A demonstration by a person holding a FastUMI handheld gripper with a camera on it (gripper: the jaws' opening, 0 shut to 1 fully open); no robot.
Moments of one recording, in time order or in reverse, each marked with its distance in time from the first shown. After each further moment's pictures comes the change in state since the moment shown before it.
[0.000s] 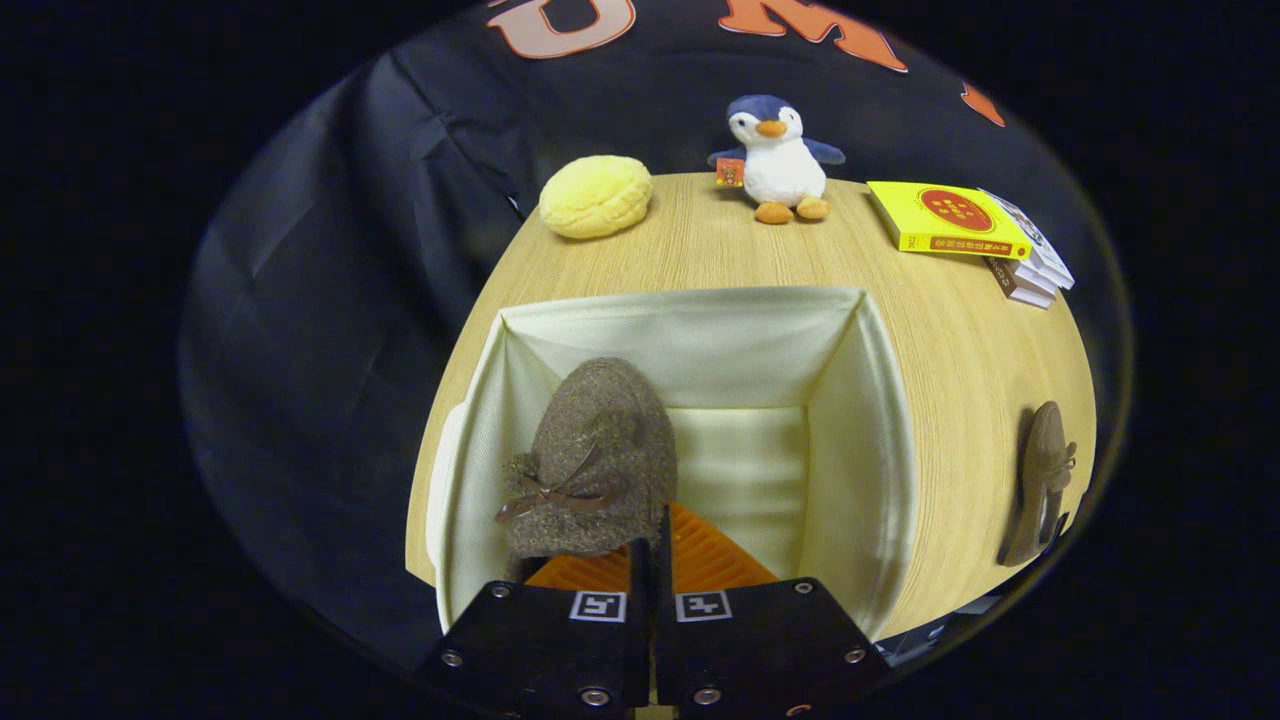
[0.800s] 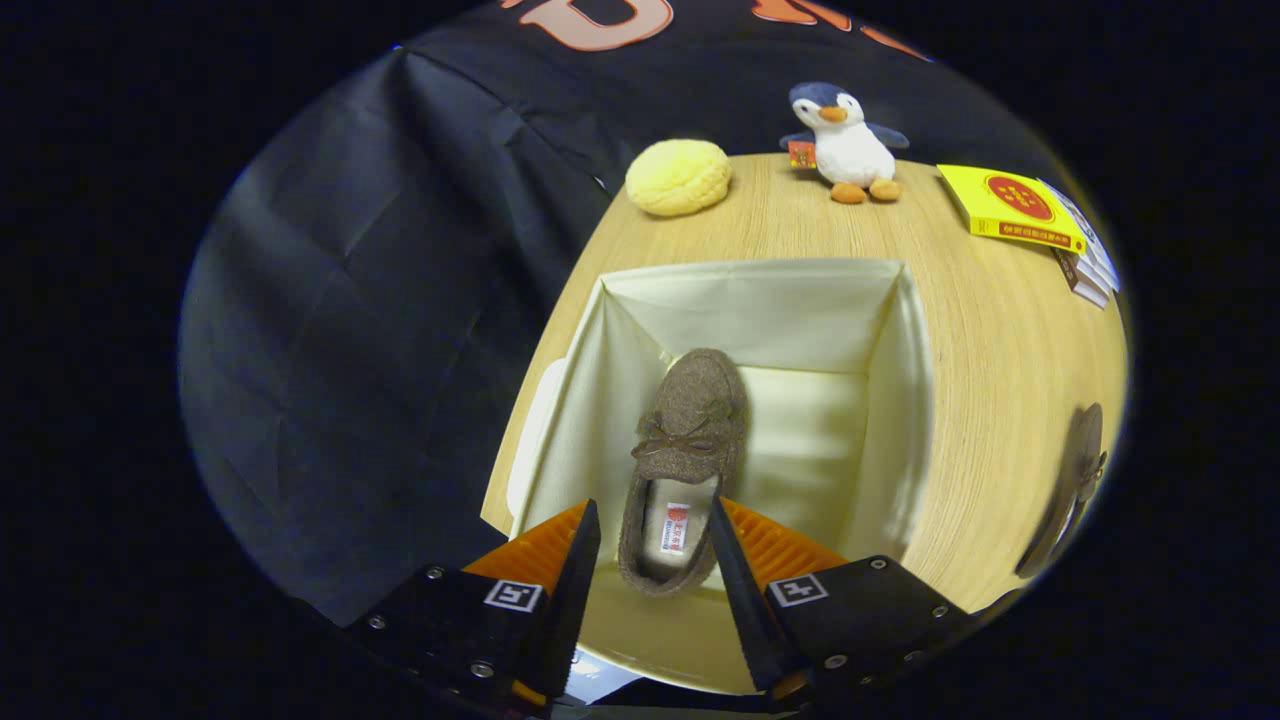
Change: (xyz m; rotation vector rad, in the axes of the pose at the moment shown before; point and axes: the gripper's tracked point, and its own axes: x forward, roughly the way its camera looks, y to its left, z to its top) arm -0.077 0.006 -0.007 -0.070 0.009 0.329
